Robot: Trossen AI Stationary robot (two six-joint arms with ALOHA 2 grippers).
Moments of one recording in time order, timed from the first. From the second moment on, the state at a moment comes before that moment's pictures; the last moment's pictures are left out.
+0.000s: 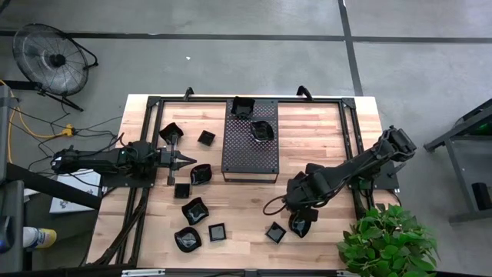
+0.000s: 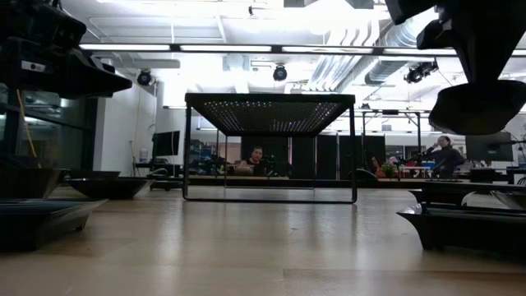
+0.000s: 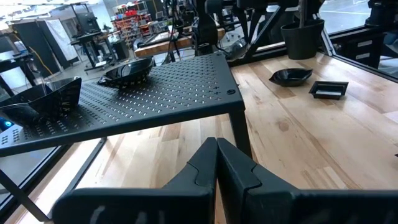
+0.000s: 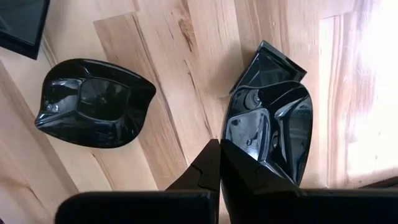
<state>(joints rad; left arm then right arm) 0.01 0.08 0.04 -0.05 -0.01 0.23 0.45 1.65 1.34 -1.34 0.10 0.69</state>
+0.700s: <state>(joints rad) 0.01 0.08 0.04 -0.05 -0.01 0.23 0.52 1.62 1.34 -1.57 0.35 0.65</state>
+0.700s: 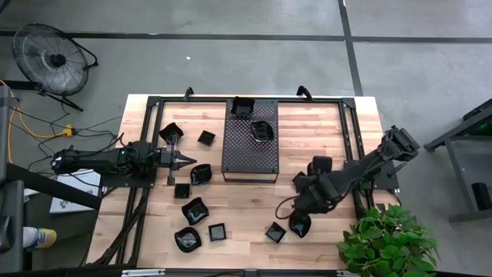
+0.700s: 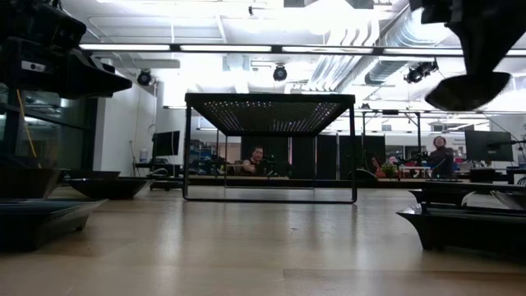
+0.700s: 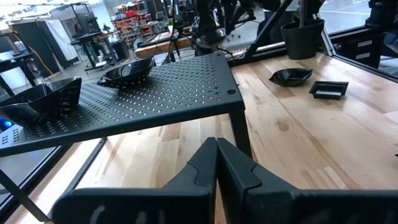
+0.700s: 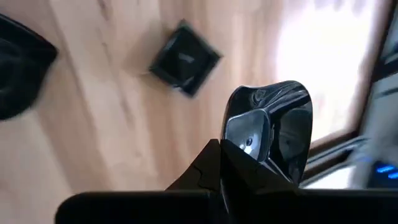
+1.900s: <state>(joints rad) 0.01 0.08 0.04 -0.05 -0.01 0.23 0.30 1.51 1.34 -1.36 0.80 -0.82</state>
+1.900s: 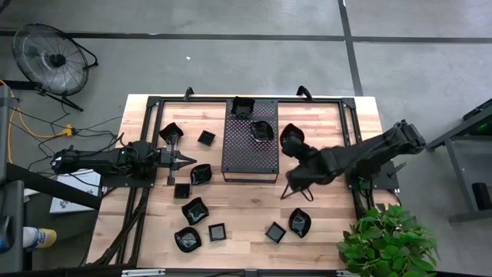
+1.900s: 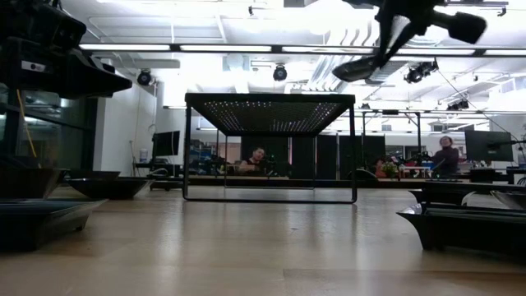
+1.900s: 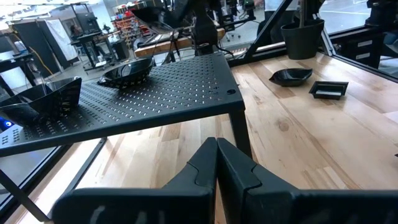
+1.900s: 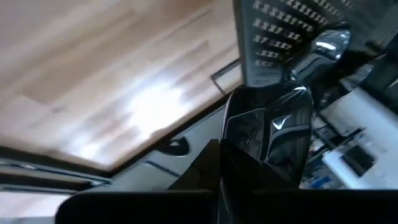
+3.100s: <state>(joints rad) 0.01 0.08 0.04 -0.05 -0.01 0.23 -0.12 1.44 1.12 -0.56 0.31 -1.93</state>
